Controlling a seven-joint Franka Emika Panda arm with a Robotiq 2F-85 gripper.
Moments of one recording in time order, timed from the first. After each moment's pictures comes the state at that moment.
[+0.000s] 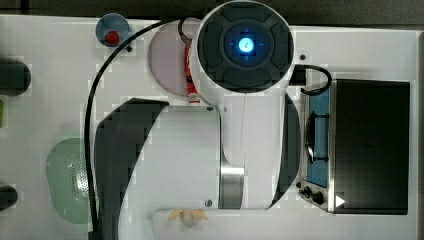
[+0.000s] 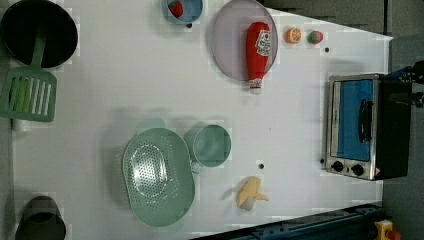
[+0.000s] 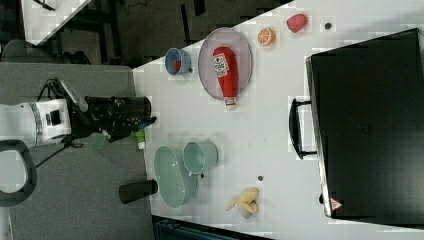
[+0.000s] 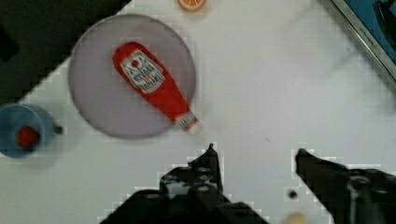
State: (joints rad) arm -0.03 -0.02 0.02 -1.76 -0.01 0.20 -0.05
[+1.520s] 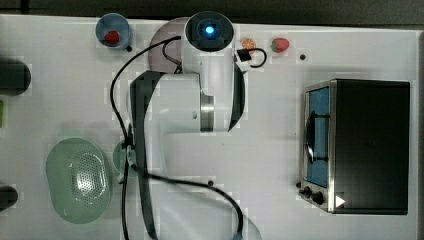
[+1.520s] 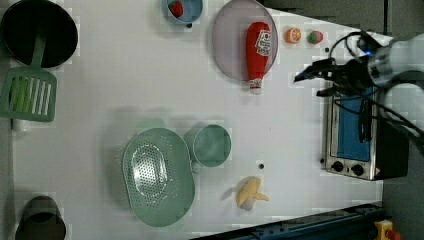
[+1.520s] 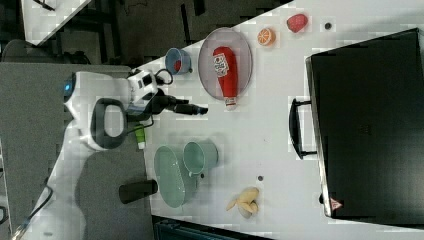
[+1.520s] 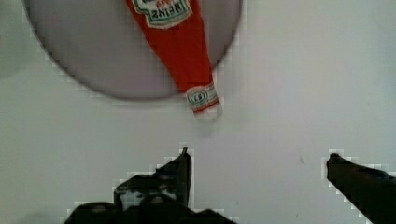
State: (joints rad) arm -0.06 0.34 0.12 -1.83 0.00 0.48 -0.37
